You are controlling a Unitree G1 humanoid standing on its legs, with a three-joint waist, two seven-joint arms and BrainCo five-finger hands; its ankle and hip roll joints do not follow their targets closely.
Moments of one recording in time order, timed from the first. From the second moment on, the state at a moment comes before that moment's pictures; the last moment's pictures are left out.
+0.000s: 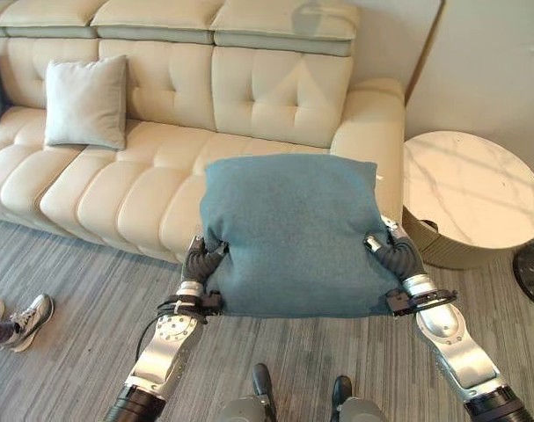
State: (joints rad) left arm 0.01 0.39 -0.23 0.06 -0.37 -0.14 0.23; right arm -0.03 -0.49 0.27 -0.11 0.14 -0.14 -0.14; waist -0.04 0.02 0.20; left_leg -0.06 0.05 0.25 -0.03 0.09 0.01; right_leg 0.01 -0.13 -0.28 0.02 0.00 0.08
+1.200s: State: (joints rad) left arm 0.05 0.41 -0.23 0.09 -0.36 -0.13 0.17; right arm 0.00 -0.51 0.29 -0.05 0.26 -0.12 -0.06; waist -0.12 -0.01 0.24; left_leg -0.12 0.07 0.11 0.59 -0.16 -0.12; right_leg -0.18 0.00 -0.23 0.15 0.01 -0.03
